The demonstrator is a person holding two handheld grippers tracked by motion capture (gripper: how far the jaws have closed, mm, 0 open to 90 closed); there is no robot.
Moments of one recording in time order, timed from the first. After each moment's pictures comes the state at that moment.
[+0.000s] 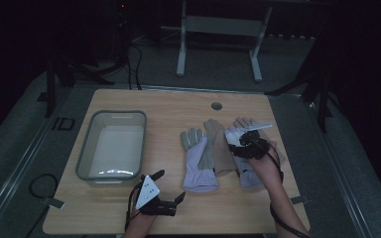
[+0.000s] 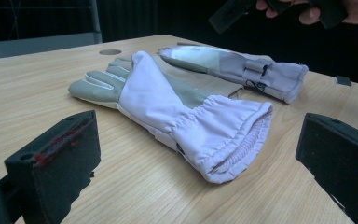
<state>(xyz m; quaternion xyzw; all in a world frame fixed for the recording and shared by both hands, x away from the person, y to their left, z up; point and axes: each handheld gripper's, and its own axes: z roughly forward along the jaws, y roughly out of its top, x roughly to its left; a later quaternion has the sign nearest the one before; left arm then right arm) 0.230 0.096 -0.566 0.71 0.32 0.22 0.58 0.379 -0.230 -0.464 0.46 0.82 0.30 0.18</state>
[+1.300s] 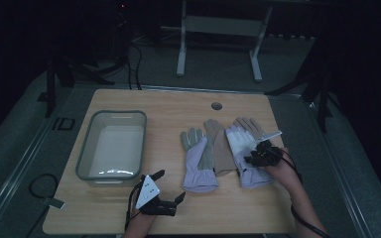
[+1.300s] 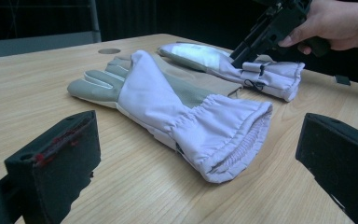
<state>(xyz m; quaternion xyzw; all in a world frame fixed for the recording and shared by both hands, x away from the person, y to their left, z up) 0.231 0.095 -0.566 0.71 0.32 0.22 0.58 0.398 -0.301 -0.525 0.40 0.87 0.26 0.12</state>
